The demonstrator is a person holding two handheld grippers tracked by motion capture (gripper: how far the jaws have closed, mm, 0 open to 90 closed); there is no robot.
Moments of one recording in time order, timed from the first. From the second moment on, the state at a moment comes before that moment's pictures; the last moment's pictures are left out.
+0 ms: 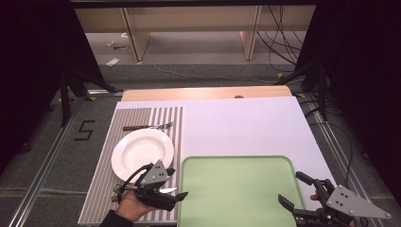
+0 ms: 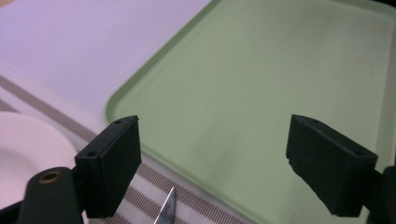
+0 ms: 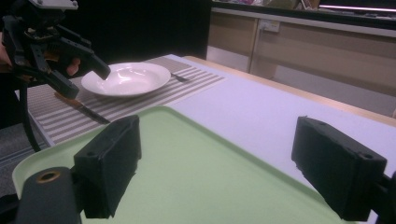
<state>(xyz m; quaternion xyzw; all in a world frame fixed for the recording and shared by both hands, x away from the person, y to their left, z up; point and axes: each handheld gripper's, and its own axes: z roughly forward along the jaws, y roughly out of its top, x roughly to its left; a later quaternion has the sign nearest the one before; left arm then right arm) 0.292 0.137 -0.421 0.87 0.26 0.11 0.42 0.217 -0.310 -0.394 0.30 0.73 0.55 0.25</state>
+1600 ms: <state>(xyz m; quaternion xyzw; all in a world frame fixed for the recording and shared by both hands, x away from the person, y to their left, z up) 0.285 0.224 -0.445 0.92 0.30 0.08 0.26 0.220 -0.311 -0.394 0.30 0.73 0.56 0.25</state>
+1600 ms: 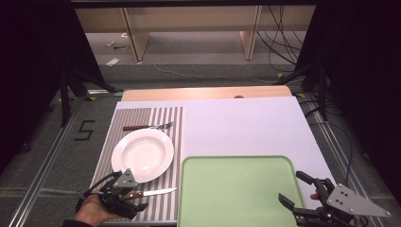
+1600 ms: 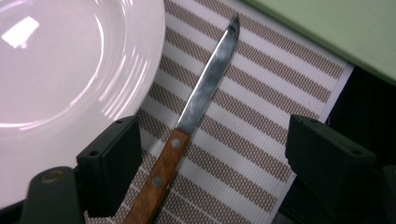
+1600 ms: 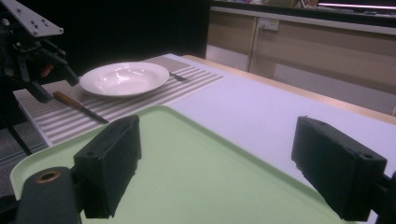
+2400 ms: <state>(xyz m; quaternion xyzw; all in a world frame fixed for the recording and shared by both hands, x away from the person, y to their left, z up) 0.306 0.229 -0.466 0.93 0.31 0.04 0.17 0.220 -0.310 -0.395 0.30 0.73 0.55 0.25</state>
